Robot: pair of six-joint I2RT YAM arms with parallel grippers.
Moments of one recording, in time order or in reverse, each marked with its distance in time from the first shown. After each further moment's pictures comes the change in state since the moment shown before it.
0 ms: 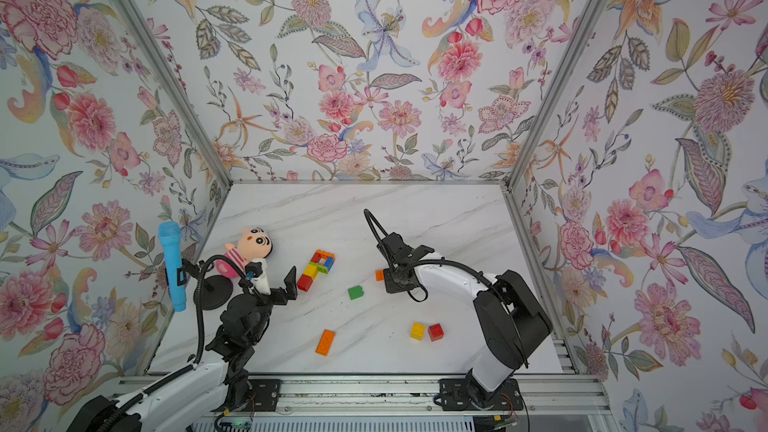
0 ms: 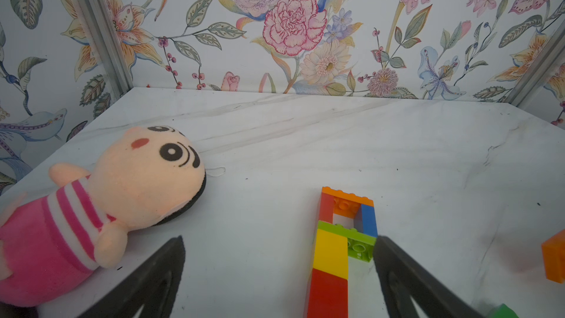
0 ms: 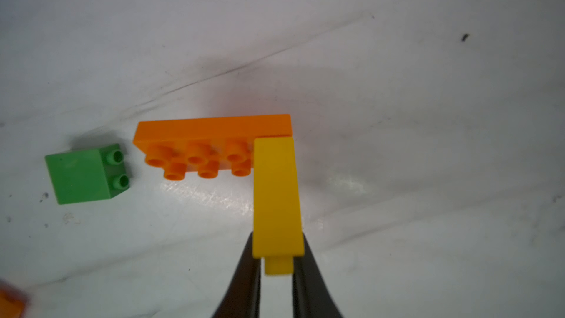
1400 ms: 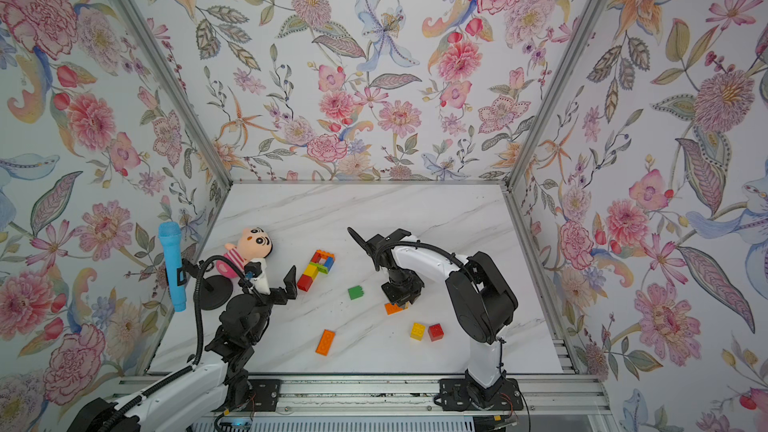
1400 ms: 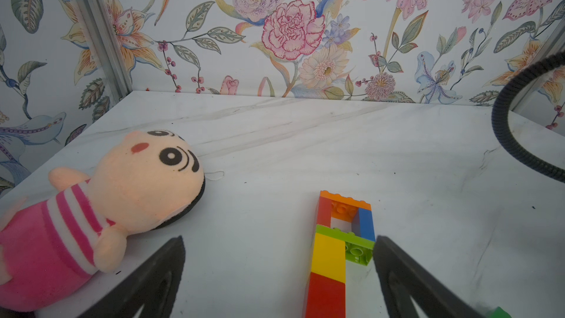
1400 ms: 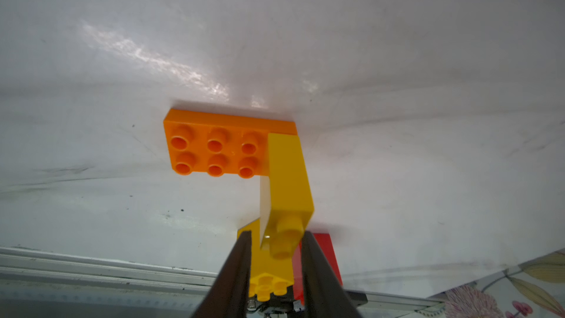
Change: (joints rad) left arm 0.000 -0.002 0.003 -0.001 0.008 0.000; right arm 0.045 0.229 0.294 -0.546 -0.025 -0.221
